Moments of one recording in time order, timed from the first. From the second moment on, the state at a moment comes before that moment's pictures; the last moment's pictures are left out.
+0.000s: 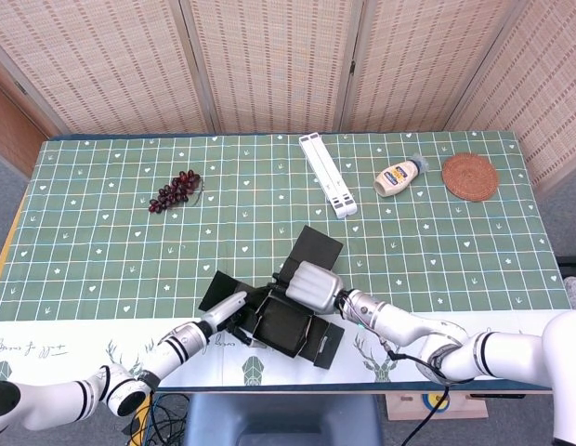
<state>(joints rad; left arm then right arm) -0.80 -1.66 -0.07 -1.33 1.44 0.71 -0.83 1.08 -1.35 0.01 -1.57 -1.42 0.67 -0.39</state>
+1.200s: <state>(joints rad) -0.81 -1.60 -0.10 -1.43 1.37 0.66 -0.79 1.04 -1.38 0.04 -1.56 -1.40 0.69 -0.36</state>
